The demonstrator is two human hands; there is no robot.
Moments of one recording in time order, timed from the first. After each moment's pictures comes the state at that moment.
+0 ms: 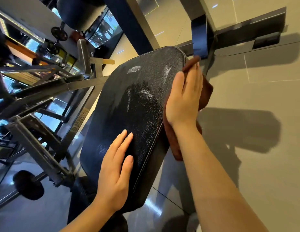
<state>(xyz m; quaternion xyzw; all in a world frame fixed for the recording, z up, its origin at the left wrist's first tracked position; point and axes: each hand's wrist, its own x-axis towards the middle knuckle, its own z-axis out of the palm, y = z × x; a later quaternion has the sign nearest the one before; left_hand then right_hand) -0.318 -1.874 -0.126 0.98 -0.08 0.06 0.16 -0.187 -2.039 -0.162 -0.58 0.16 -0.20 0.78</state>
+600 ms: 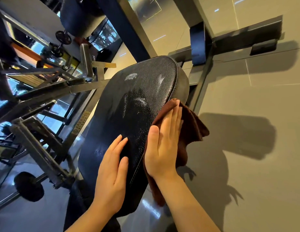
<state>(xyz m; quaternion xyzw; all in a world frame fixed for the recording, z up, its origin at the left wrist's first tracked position) -0.317 -1.889 -0.127 0.98 -0.03 0.08 0.16 -0.256 -1.993 -0.186 -0.62 0.07 -0.25 0.74</state>
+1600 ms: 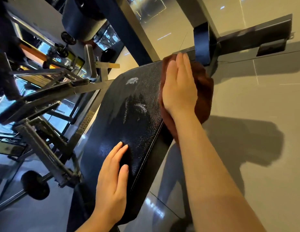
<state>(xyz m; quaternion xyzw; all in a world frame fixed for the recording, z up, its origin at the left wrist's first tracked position) -0.316 -1.891 -0.132 0.98 -0.02 0.11 0.17 -0.146 -2.077 -0.140 -0.62 0.08 -0.14 0.76</state>
